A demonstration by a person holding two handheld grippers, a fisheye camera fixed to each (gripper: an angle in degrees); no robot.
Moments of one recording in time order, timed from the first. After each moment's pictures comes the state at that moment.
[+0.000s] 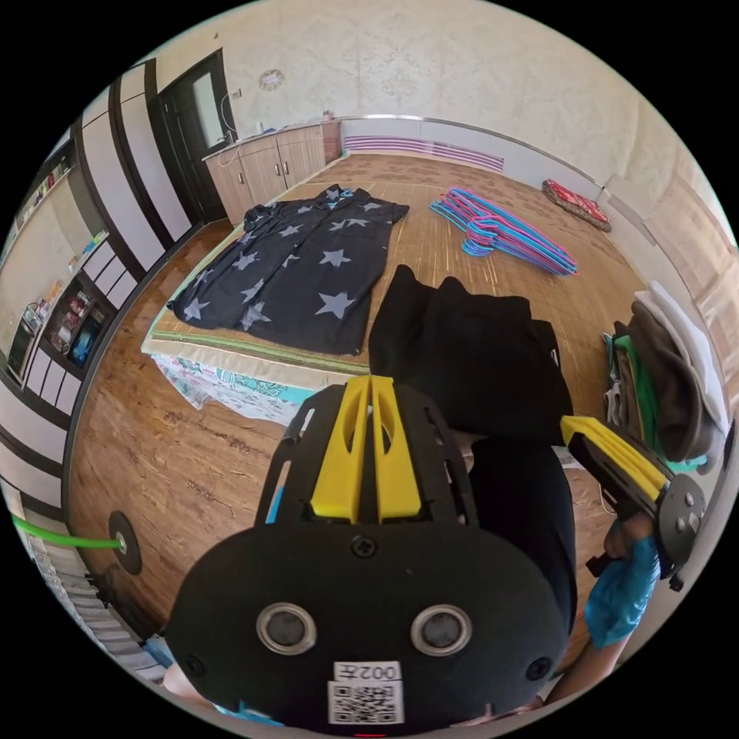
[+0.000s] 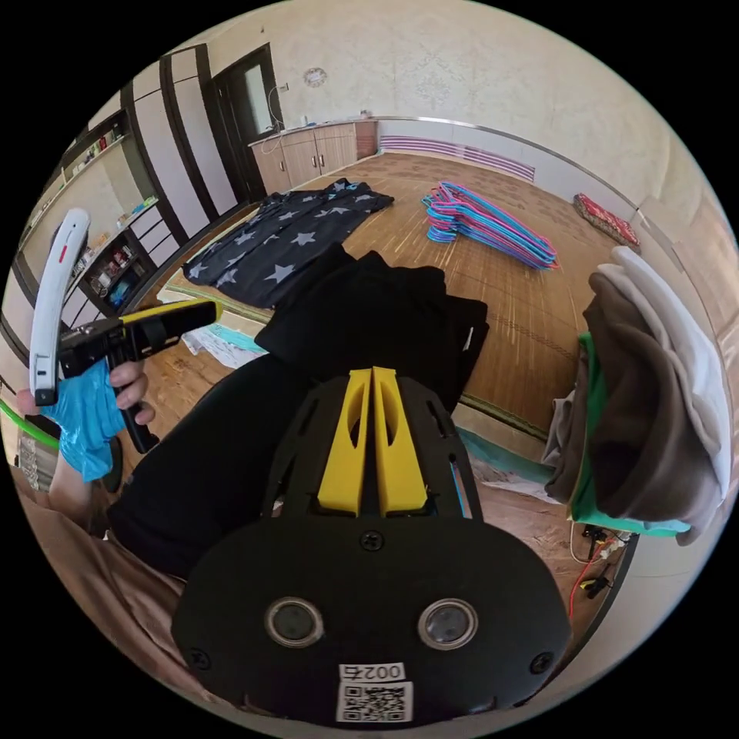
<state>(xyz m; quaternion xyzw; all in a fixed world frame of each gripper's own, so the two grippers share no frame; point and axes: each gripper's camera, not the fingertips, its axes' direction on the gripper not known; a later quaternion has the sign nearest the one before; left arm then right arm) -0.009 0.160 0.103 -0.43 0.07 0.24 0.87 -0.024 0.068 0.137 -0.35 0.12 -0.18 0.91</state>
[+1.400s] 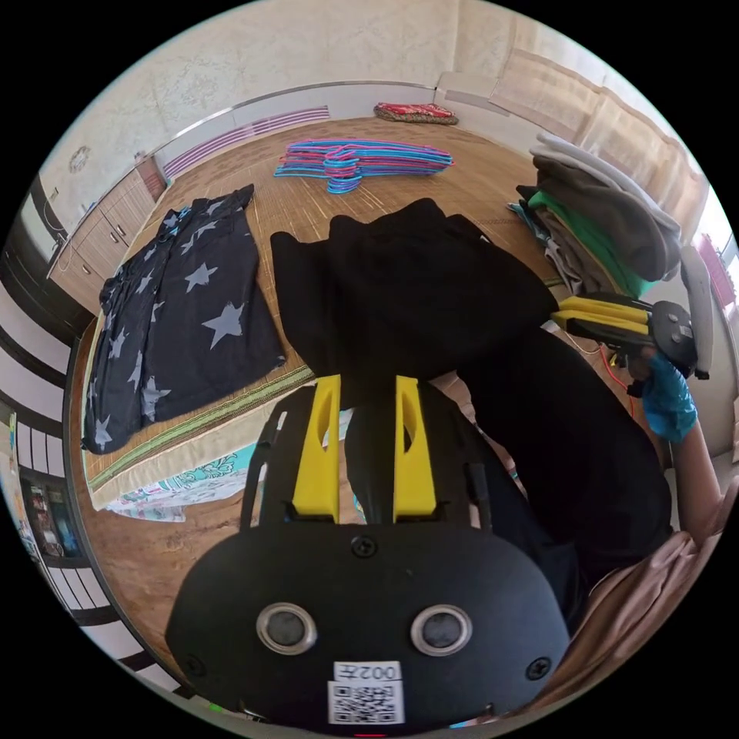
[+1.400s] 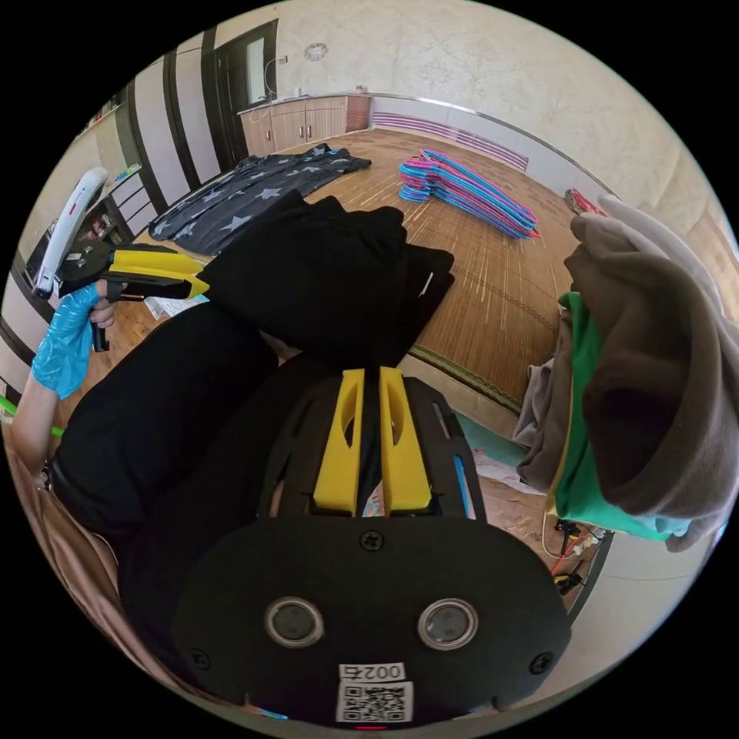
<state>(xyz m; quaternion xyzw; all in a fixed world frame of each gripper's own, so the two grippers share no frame) -0.012 0.177 0.219 -0.47 0.29 0.42 0.73 0.032 0.089 0.203 -0.39 0.15 -0.20 0.89</state>
